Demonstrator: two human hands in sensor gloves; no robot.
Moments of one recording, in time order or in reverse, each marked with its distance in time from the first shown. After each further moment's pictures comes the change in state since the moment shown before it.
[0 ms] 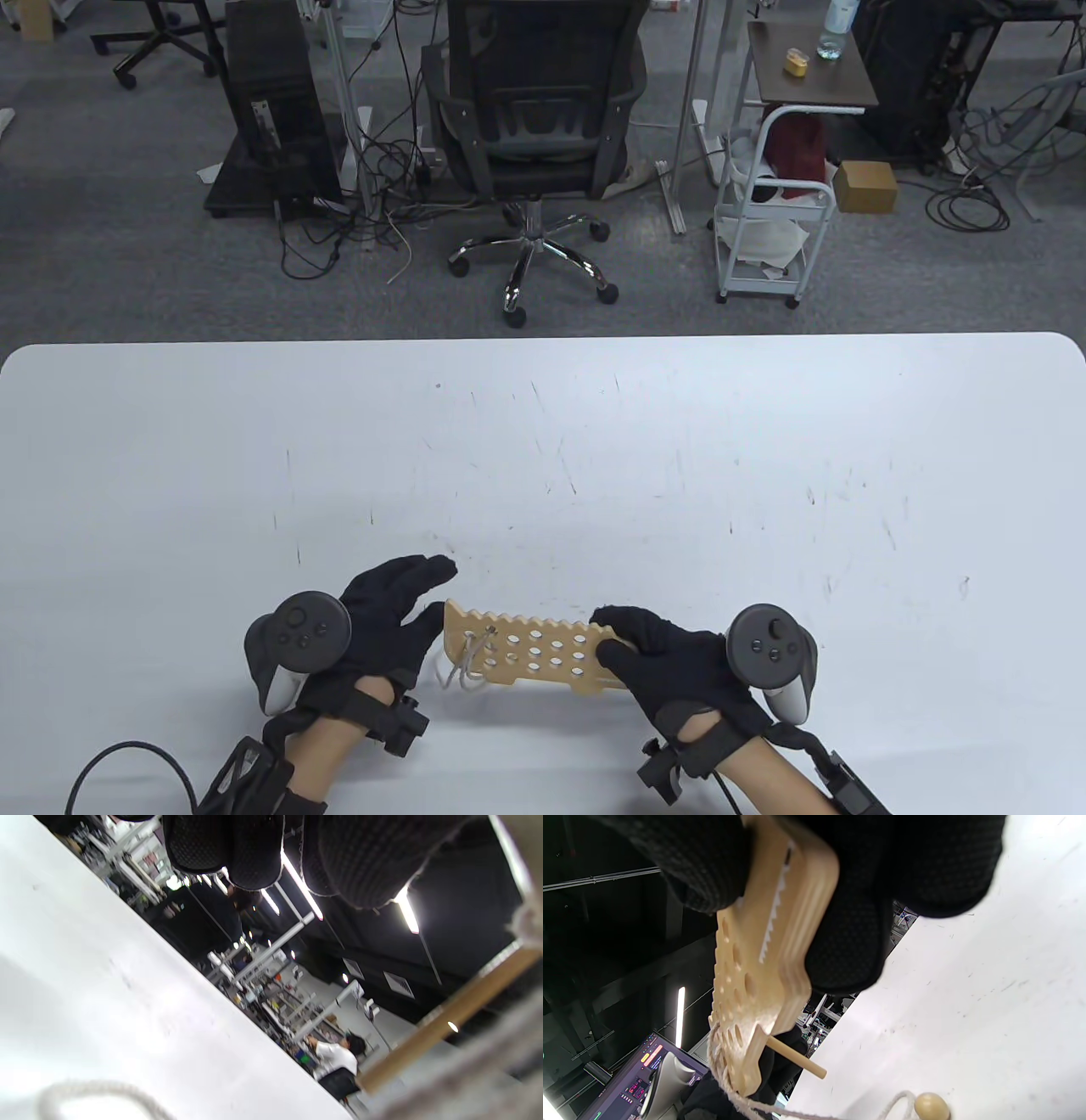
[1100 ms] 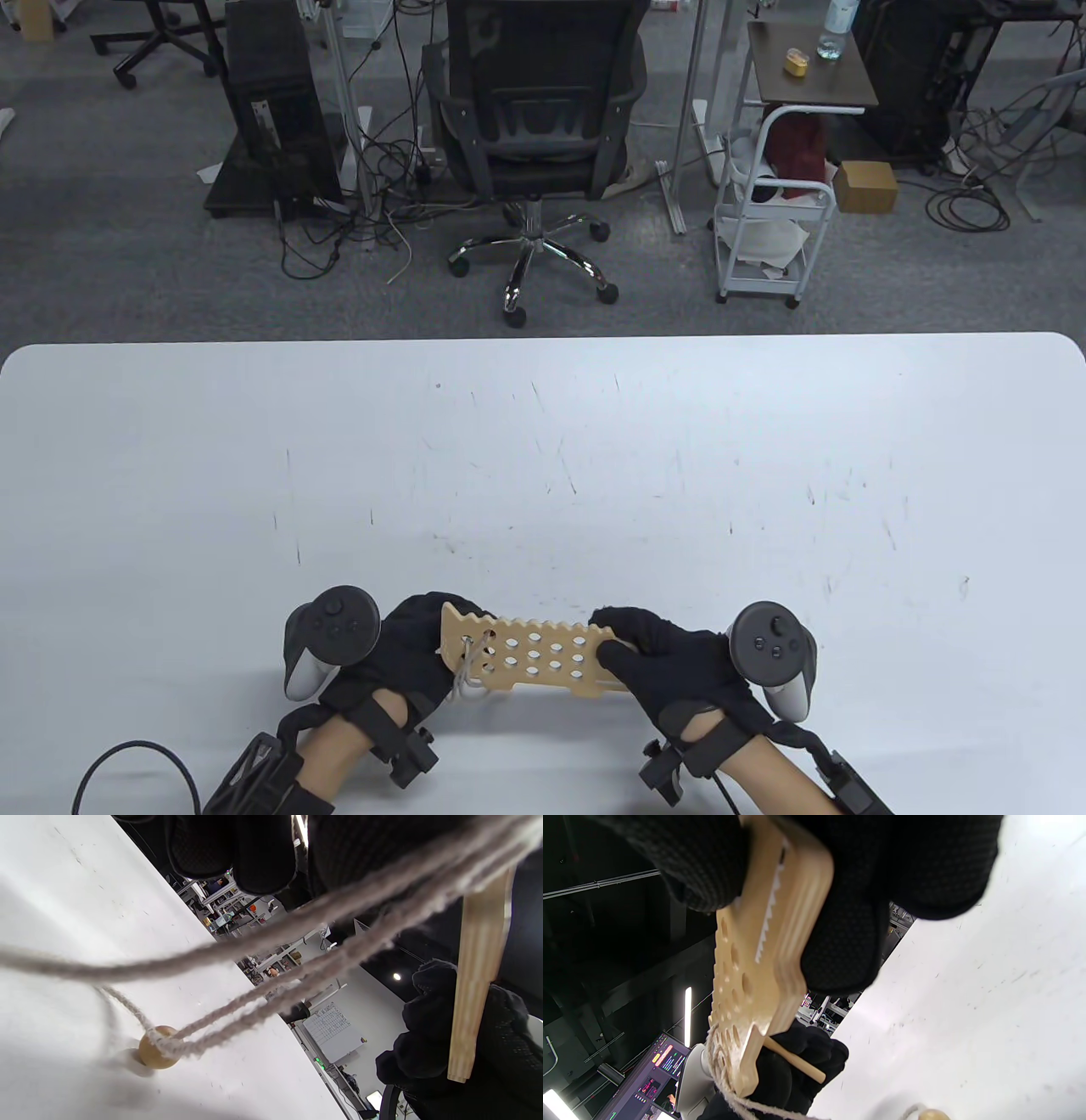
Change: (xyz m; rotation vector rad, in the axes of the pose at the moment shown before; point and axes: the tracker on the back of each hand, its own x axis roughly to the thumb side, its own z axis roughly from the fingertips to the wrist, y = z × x) left_hand 0.007 -0.027 -0.004 -0.251 -0.064 0.152; right_hand 0.001 -0.001 -0.001 0.012 -0.005 -0.033
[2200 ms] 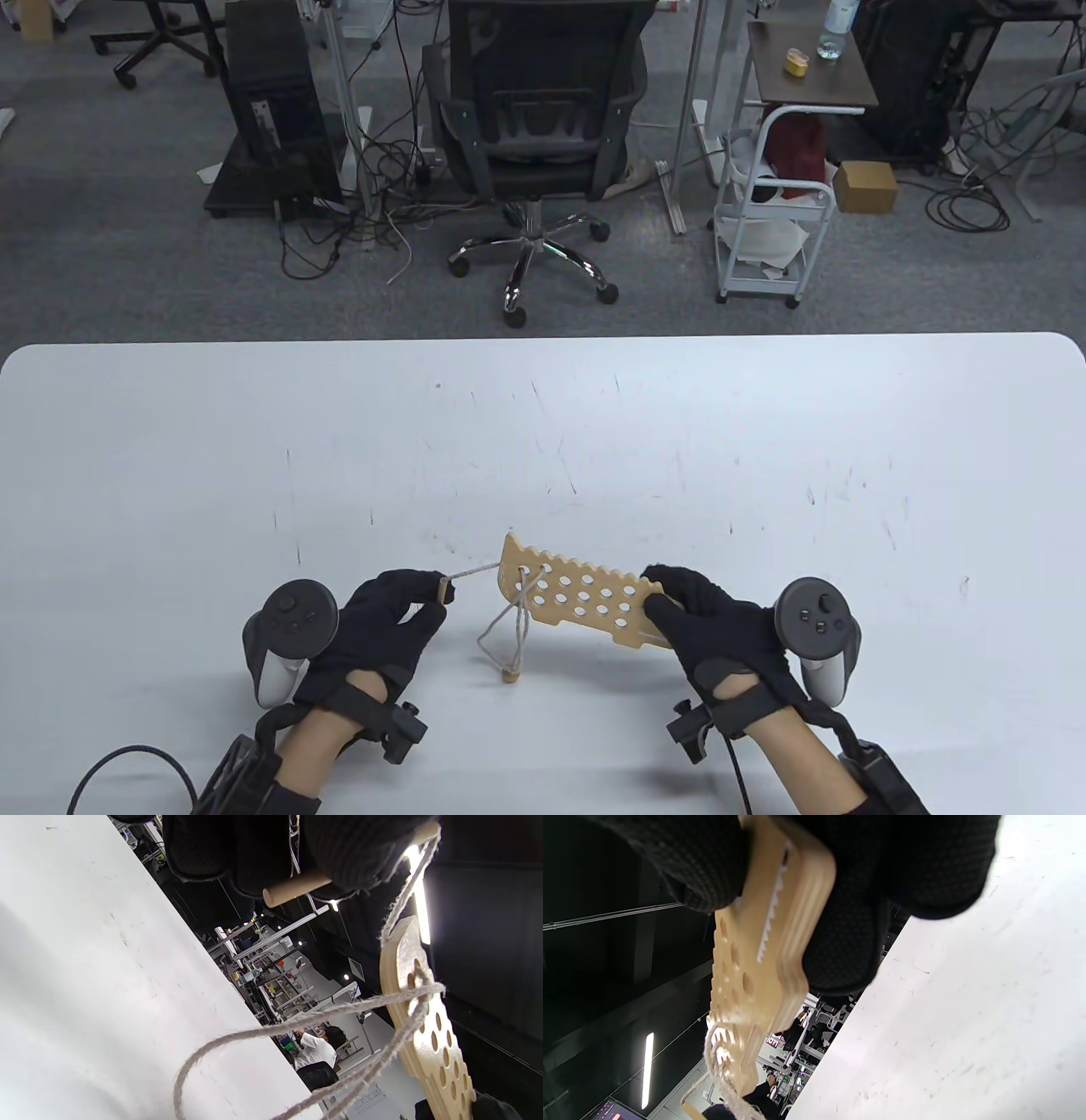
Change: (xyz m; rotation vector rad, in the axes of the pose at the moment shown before) left_hand -0.011 0.032 0.012 0.222 0.114 0.041; right_hand -0.022 -0.044 -0.006 -0.165 0.110 0.006
